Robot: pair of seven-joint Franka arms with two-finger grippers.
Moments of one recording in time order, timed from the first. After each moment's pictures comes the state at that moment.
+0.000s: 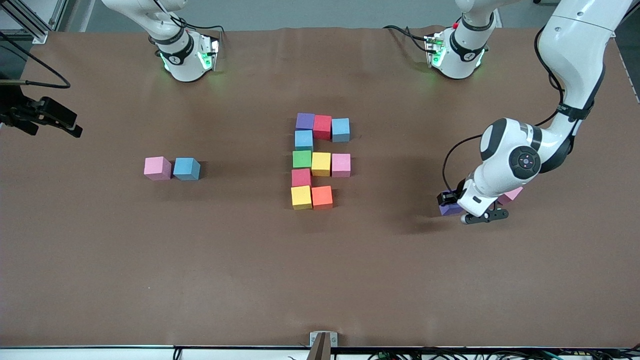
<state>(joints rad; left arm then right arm) 0.28 0.48 -0.52 -2.00 0.20 2.42 -0.52 0.00 0.01 0.00 -1.48 0.03 1.51 0.09</state>
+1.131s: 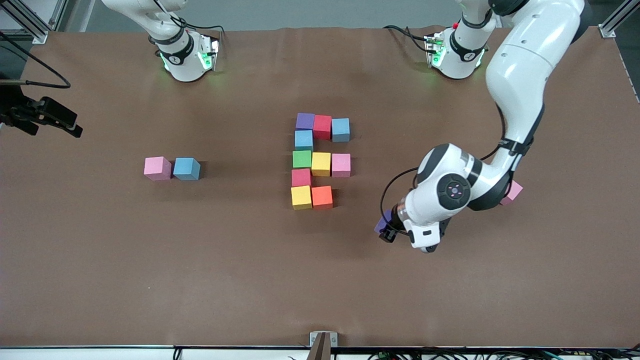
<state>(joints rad) -0.12 0.80 -0.46 -1.40 0.20 2.20 -1.66 0.00 0.01 0.00 -1.48 0.03 1.51 0.09</state>
